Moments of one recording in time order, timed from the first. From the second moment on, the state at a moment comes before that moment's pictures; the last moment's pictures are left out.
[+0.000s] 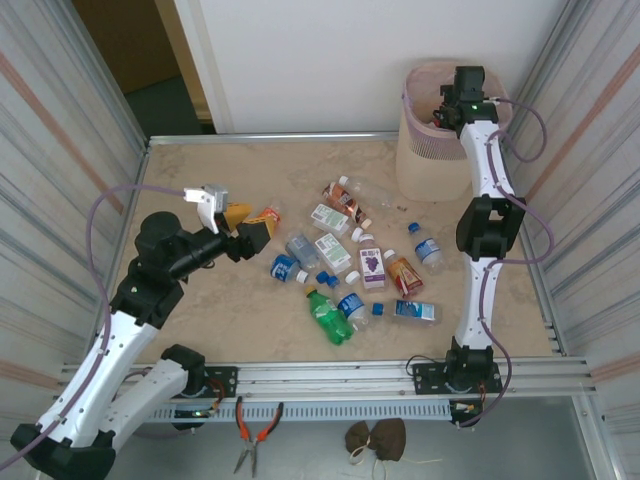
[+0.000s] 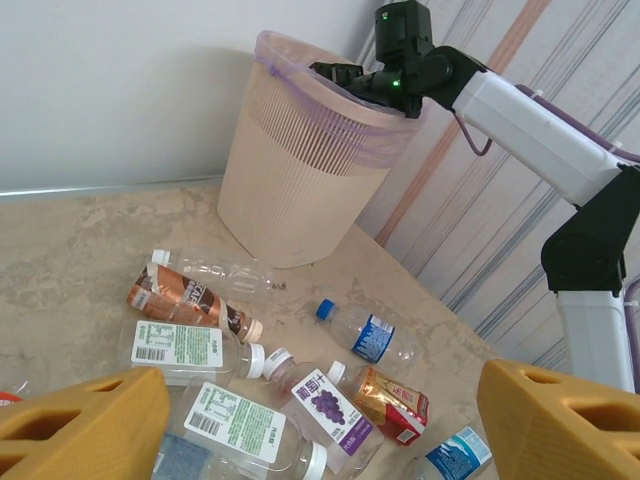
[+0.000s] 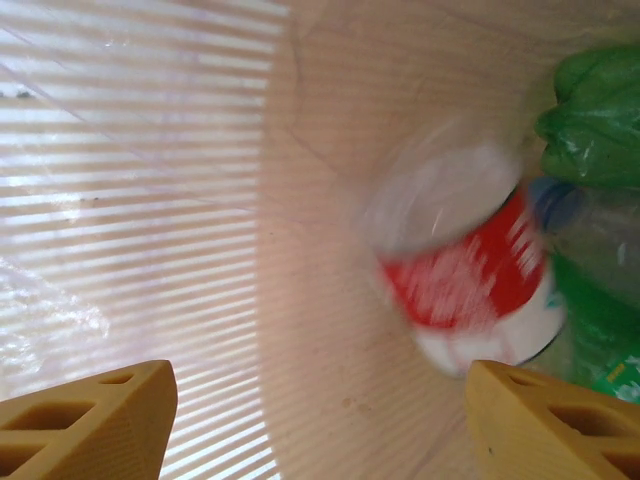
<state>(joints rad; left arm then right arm) -0.41 0.74 0.84 -0.23 0.42 -0.35 -0.01 2.35 2.46 -0.72 0.09 1.51</state>
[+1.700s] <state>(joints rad) -0.23 1.89 1.41 -0.86 0.16 0.16 -0.04 1.28 1.36 -0.62 -0.08 0.81</state>
